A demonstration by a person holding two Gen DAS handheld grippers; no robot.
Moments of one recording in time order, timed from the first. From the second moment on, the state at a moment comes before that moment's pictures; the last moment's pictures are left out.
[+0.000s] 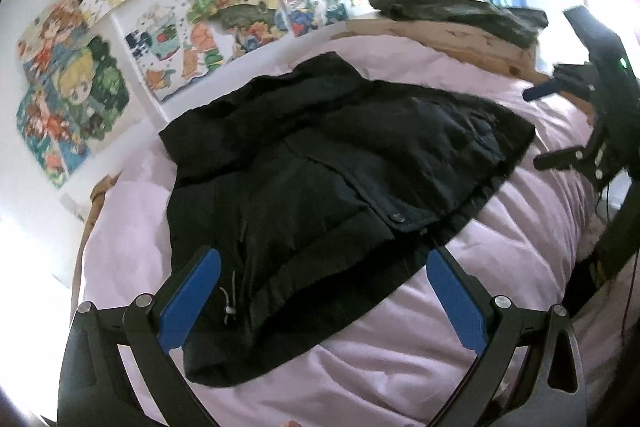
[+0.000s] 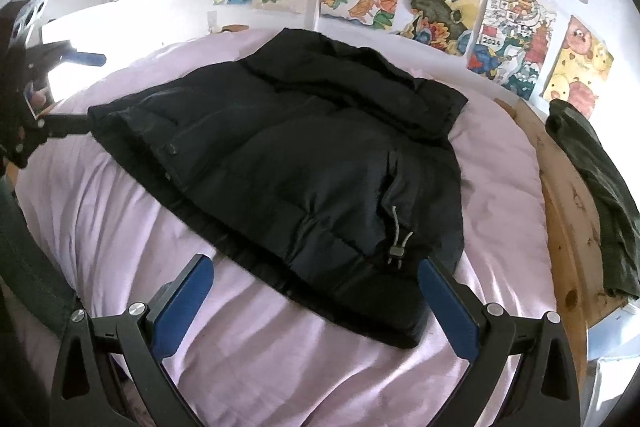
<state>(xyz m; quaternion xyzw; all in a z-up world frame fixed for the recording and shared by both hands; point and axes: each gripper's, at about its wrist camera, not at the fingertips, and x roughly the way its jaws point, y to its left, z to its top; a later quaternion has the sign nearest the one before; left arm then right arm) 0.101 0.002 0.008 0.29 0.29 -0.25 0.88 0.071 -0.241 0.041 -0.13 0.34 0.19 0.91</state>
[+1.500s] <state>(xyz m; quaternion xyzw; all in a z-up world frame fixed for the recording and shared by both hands) 0.158 0.049 -0.085 0.40 0.44 -0.11 0.80 0.118 -0.233 -0.035 -0.35 0.35 0.06 0.86</state>
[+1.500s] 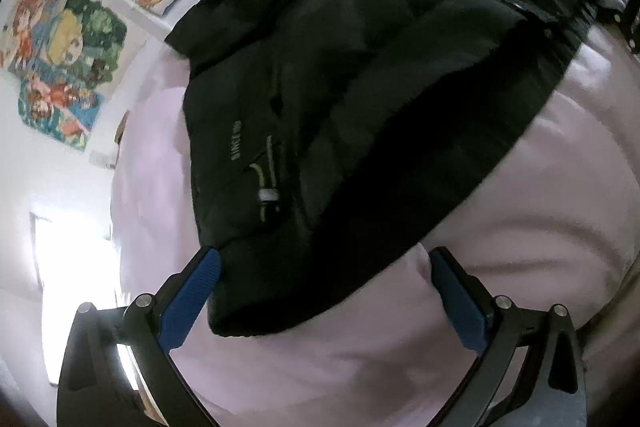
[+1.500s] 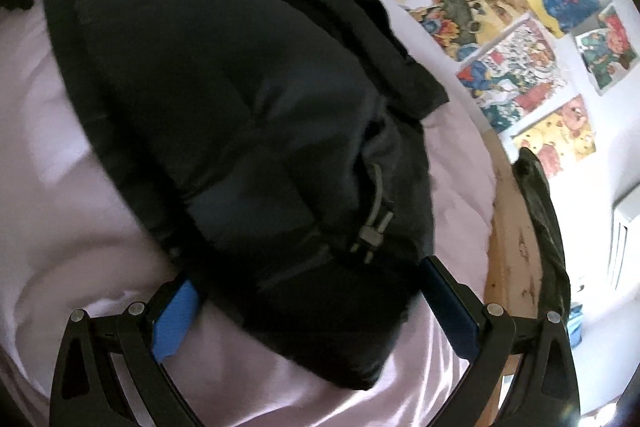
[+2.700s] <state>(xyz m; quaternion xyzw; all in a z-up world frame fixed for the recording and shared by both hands) 0.124 0.045 0.003 0.31 0.31 -0.11 0.89 0.112 -0.246 0.044 -0.14 0.33 0.07 0.93</state>
